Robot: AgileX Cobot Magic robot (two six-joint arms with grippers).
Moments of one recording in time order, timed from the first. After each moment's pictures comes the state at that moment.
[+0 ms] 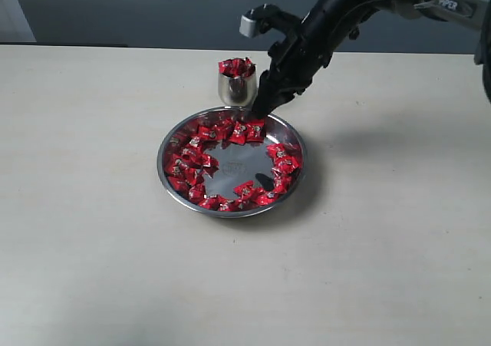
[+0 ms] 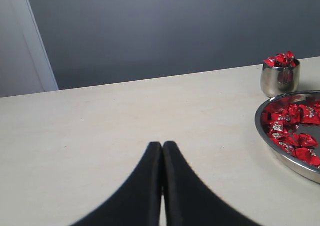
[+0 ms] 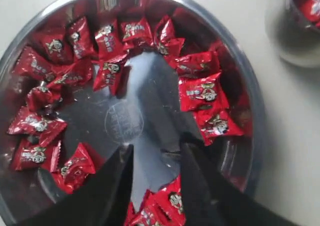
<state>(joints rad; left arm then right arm) -0.02 0.01 0.00 0.26 0.21 -0.20 0.33 2.32 -1.96 0.58 1.21 -0.93</state>
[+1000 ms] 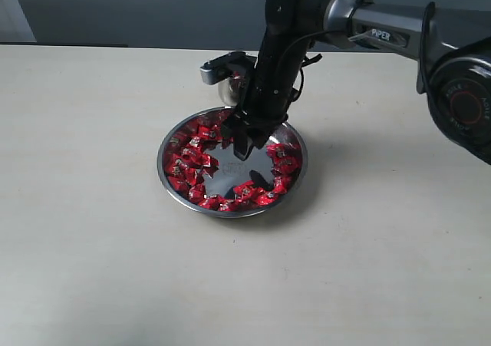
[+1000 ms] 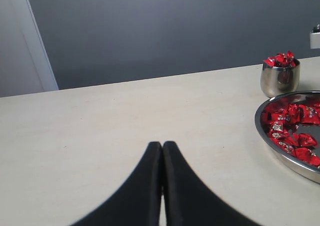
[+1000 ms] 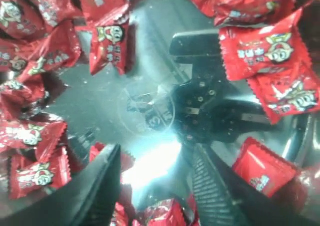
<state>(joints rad) -0.02 0.01 0.00 0.26 0.21 -0.20 0.50 2.36 -1.96 0.30 1.22 -0.50</state>
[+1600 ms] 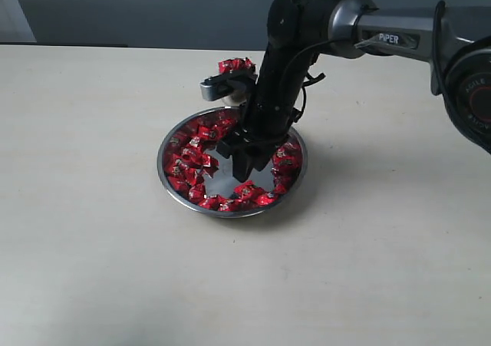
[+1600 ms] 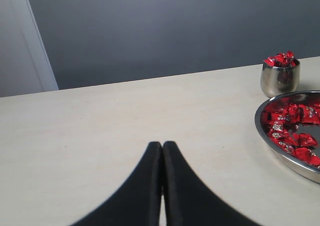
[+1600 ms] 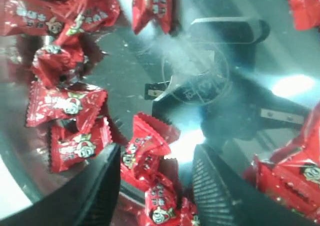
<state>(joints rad) -0.02 0.01 0.00 0.26 0.21 -0.20 0.52 2.30 -1.81 0.36 1.22 -0.49</state>
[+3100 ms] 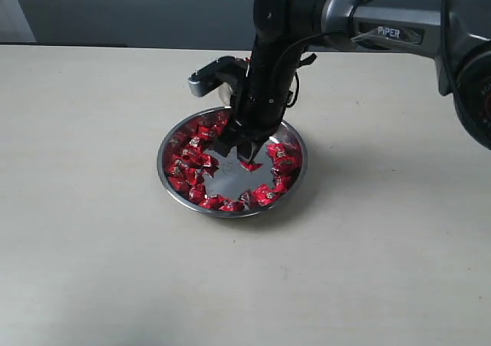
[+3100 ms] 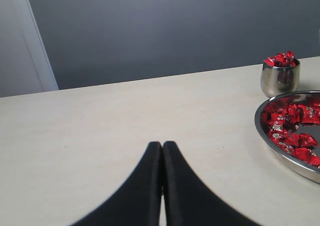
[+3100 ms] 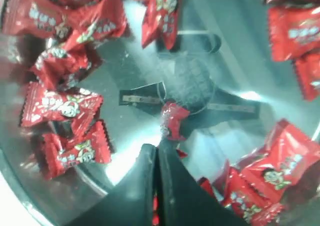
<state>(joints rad) -0.02 0.01 0.00 0.26 0.21 -0.20 0.57 2.25 -1.81 0.24 1.14 -0.51</state>
